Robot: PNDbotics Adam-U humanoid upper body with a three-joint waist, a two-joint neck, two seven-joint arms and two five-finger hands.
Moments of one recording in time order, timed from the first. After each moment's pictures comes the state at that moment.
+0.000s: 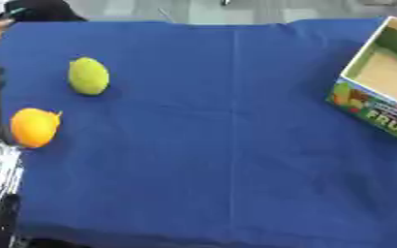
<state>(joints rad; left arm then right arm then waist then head) -0.26 0.32 0.09 -1.72 0.15 0.07 0.63 0.10 -0.43 -0.07 -1.98 -0.41 -0.08 -0.21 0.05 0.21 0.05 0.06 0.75</state>
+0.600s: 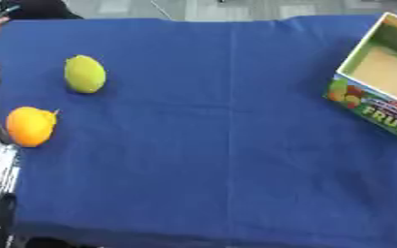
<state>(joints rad) -0.26 0.32 0.09 -1.72 0.15 0.07 0.63 0.10 -0.43 -0.07 -1.98 -0.41 -0.08 -0.21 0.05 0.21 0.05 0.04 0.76</state>
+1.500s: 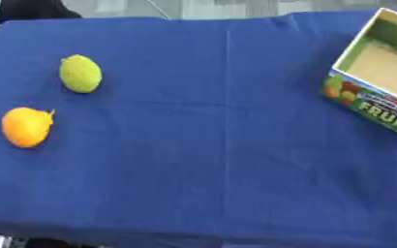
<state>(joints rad) -0.38 0.80 -0.01 -1.66 0.01 0.30 0.23 0.12 -0.43 -0.07 -1.98 -0.40 -0.08 -0.22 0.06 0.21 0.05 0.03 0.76</state>
